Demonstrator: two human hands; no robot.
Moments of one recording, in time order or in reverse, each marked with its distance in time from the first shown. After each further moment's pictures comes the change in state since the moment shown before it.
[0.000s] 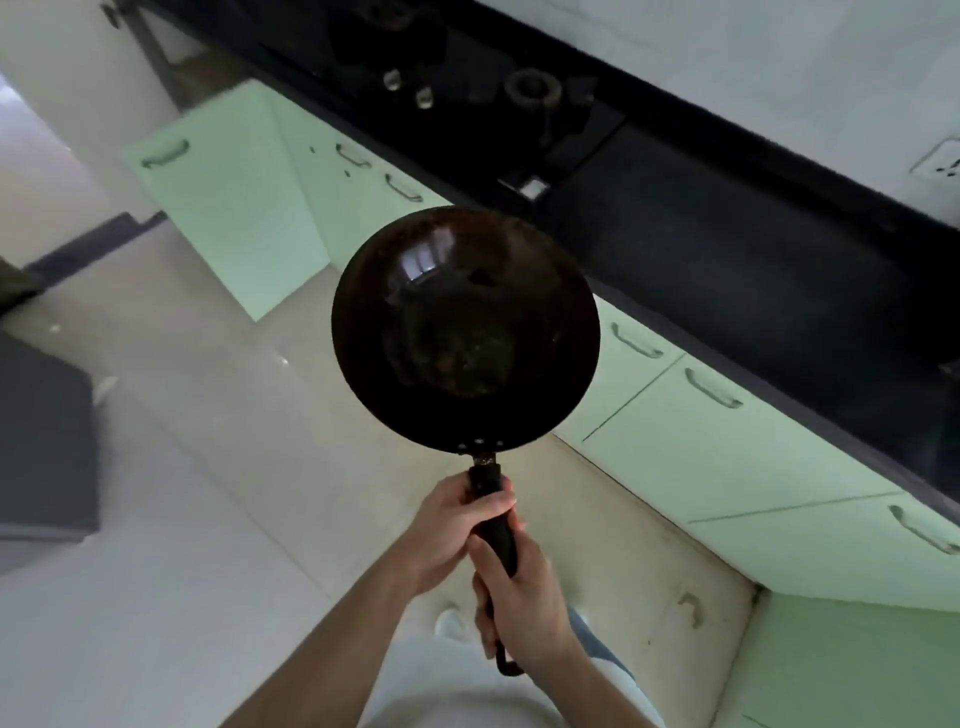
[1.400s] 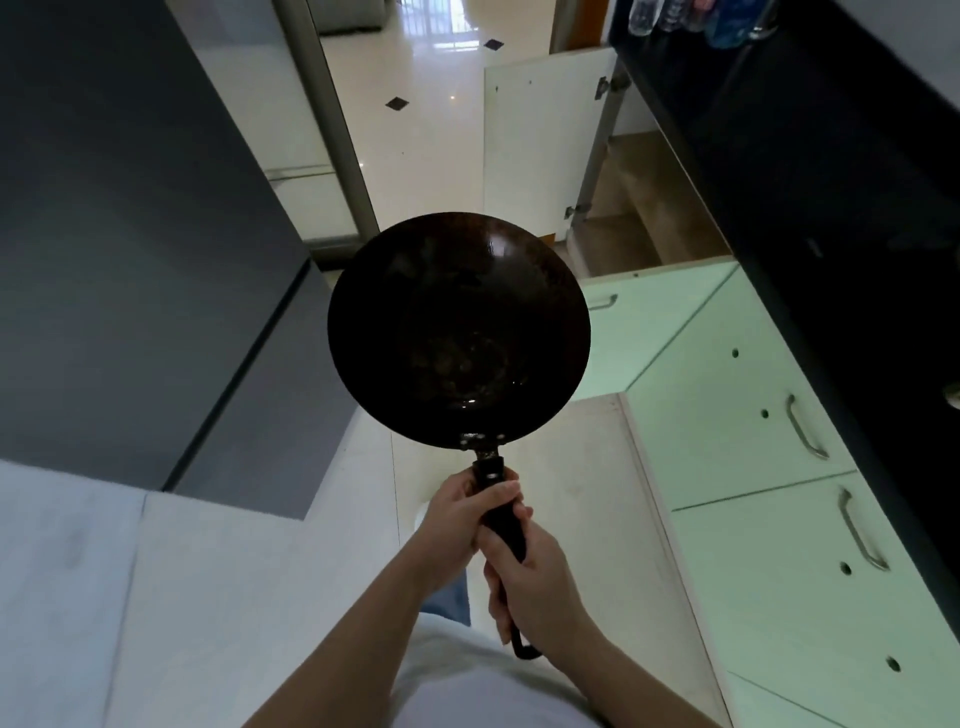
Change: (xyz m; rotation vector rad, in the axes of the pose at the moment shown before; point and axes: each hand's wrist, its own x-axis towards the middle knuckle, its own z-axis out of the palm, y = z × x) left_hand 0.064 0.309 -0.527 -0.470 0.622 0.334; right_hand 0.415 -0.262 0.450 -0.371 -0.649 -0.165
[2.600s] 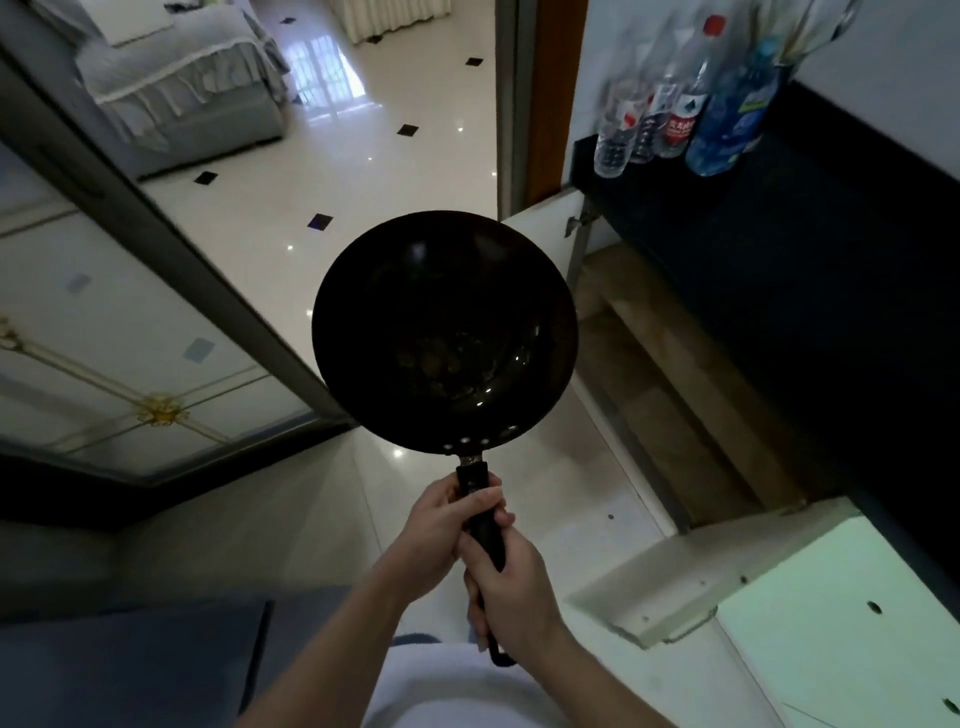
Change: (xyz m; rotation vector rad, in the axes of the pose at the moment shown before) left_hand 0.430 0.378 -0.055 0.203 -0.163 -0.087; right_hand 0.484 -0.257 -0.022 0.283 0.176 -0.039
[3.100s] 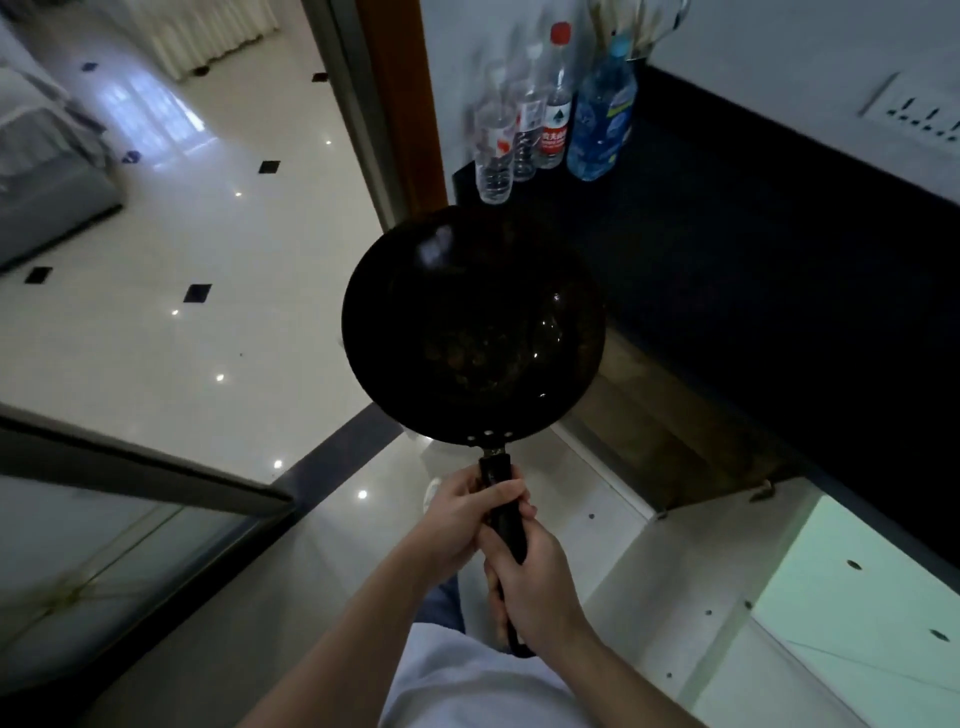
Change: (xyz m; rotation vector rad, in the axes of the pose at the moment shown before) left_hand 0.142 0.081 0.039 0.158 -0.294 -0.197; right_hand 0.107 -0.044 -0.042 -0.012 0.389 0.025
